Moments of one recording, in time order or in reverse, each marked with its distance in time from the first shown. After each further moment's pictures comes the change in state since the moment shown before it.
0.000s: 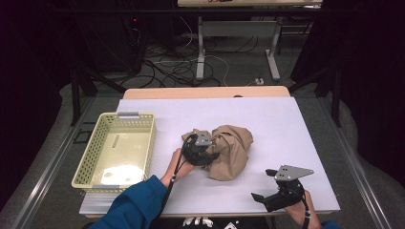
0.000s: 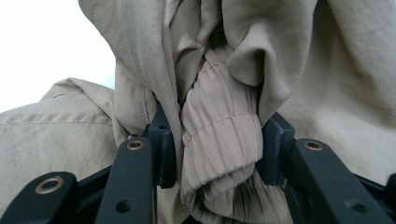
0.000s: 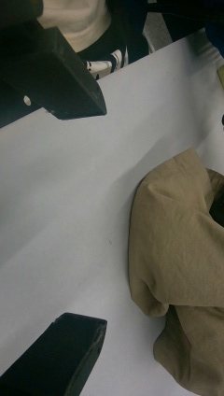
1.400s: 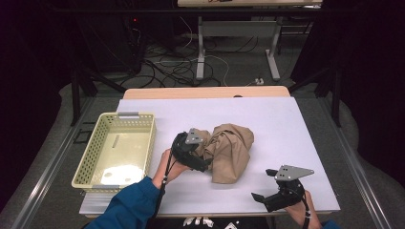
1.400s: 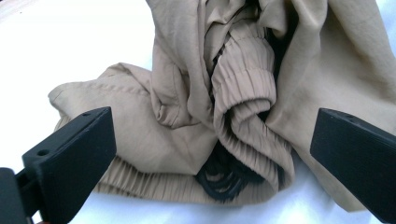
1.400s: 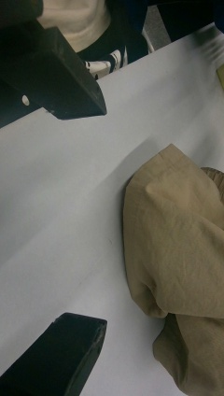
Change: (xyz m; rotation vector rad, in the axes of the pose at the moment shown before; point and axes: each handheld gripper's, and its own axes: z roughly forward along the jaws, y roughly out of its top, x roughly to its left) left arm 0.001 0.000 -0.043 0.025 0.068 -0.047; right arm 0.000 0.000 0.000 -0.008 -0.006 0.001
